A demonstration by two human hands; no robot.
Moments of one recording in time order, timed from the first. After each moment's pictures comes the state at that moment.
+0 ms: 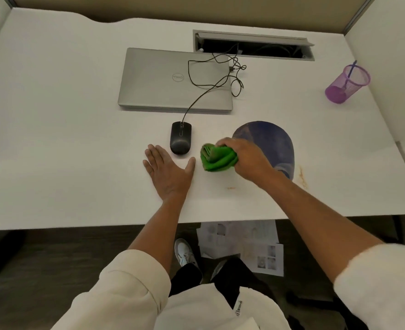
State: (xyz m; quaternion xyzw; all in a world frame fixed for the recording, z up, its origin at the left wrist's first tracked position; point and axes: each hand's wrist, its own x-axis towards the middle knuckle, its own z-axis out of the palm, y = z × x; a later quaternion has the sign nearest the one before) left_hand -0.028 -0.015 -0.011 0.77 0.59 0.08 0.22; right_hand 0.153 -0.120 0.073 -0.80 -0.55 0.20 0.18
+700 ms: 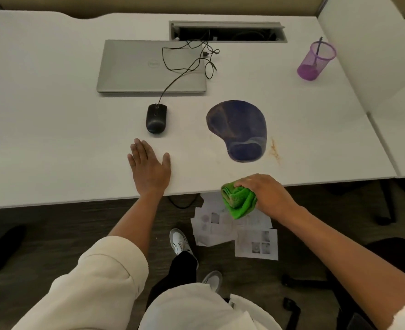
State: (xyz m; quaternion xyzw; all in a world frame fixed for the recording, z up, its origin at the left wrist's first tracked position) left_hand -0.059 -0.068 -0.010 0.82 0.54 0.03 0.17; right_hand 0.134 -0.319 0.065 -0.78 -0.59 0.18 0.07
